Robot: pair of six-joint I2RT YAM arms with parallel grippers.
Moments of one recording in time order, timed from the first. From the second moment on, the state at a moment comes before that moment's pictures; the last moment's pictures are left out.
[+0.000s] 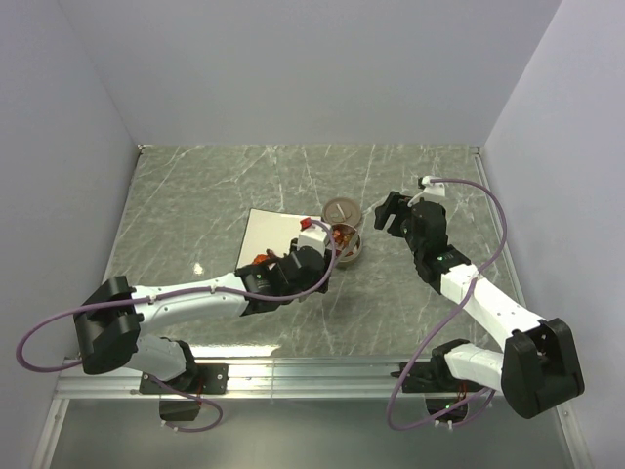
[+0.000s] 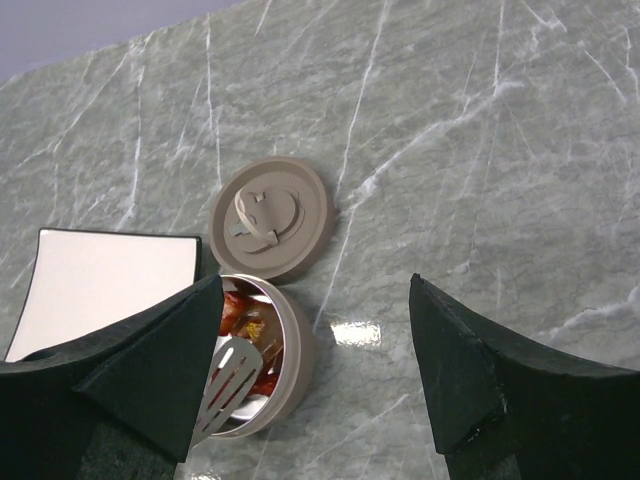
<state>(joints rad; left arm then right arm) -1.11 1.40 0.90 -0.13 -0.46 -0.52 0.34 1.15 0.65 0.18 0.19 0.42</state>
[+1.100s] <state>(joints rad) -1.20 1.02 0.70 -0.63 -0.78 -1.00 0.34 1.16 0.65 0.18 0.18 0.42</state>
